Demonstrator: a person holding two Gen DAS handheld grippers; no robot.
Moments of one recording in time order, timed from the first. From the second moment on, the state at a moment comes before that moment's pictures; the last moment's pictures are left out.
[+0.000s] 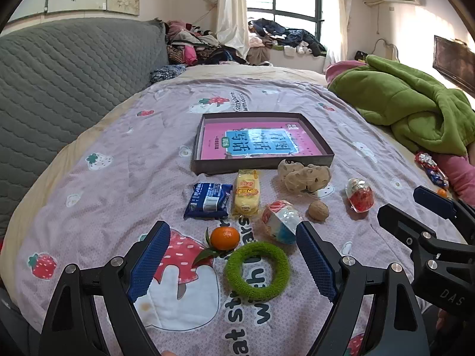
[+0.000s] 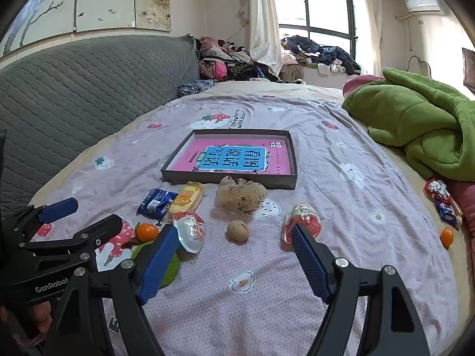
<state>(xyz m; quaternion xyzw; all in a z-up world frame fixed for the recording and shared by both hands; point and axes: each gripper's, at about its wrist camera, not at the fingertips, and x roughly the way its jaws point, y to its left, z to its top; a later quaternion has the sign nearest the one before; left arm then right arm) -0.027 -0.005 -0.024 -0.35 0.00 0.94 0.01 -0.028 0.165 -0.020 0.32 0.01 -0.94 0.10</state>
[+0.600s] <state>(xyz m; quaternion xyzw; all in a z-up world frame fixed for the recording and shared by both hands) -0.032 -0.011 -0.035 -0.36 0.00 0.93 0.01 -0.033 0.169 -0.024 0.32 0.01 -0.94 0.10</state>
